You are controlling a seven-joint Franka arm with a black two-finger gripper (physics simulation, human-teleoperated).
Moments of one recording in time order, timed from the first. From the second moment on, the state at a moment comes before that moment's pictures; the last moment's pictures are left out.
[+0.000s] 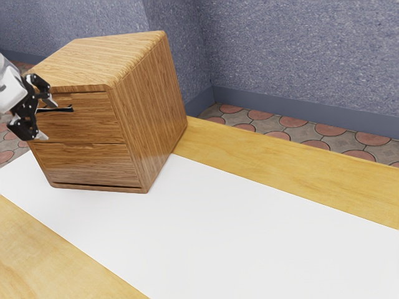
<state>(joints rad) -1.06 -0.73 1.17 -1.72 0.81 1.87 1.19</state>
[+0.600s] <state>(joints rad) -1.06 -0.73 1.18 -1.72 0.81 1.87 1.18</state>
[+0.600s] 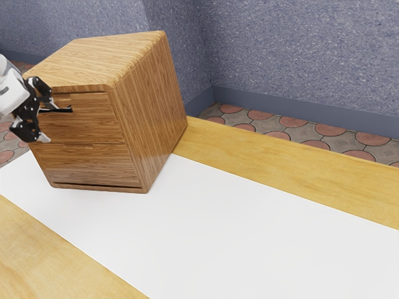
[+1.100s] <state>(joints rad) -0.97 -0.72 1.11 -1.77 0.79 1.87 1.16</state>
